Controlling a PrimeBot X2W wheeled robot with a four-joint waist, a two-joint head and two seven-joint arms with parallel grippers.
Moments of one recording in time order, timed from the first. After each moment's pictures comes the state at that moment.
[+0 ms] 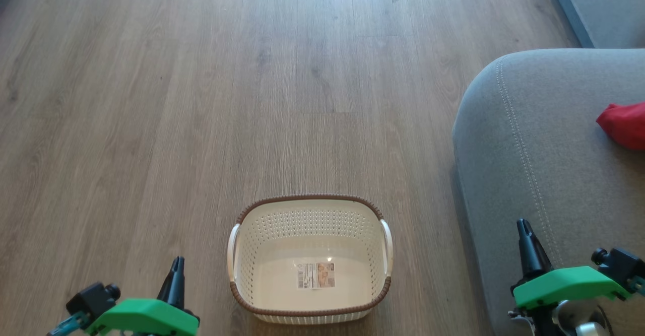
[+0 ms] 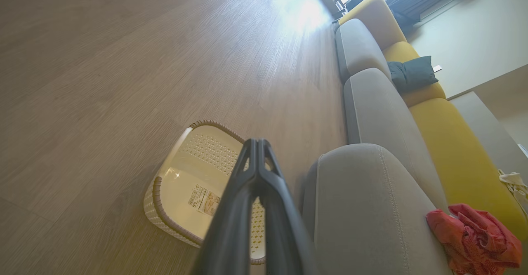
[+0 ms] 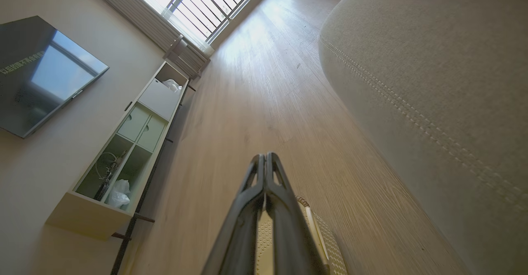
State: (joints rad) left arm 0.06 0.05 -0.05 0.31 -0.88 -0.02 -0.08; right arm 0.01 -0.04 -0.07 0.33 0.79 0.13 -0.09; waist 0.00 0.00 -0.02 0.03
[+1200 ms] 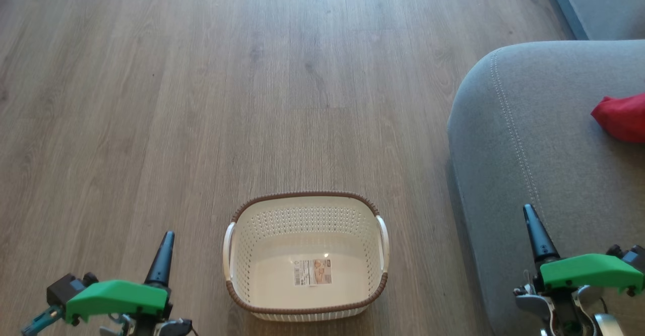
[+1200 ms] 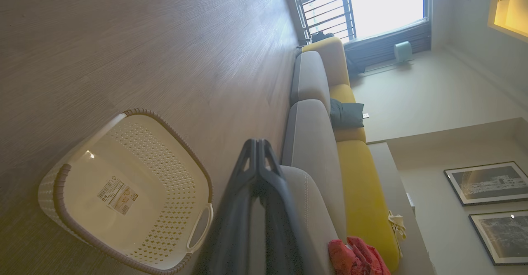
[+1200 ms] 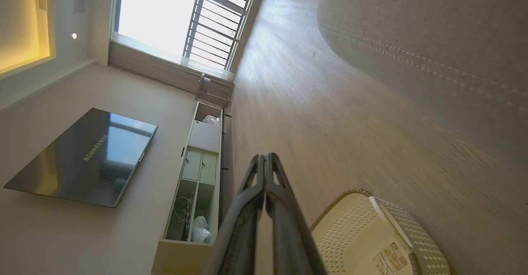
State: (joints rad) left arm 0.00 0.05 0.01 0.30 -1.26 -0.08 0.02; right arm -0.03 -0.04 -0.10 0.31 1.21 0.13 0.01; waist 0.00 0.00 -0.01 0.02
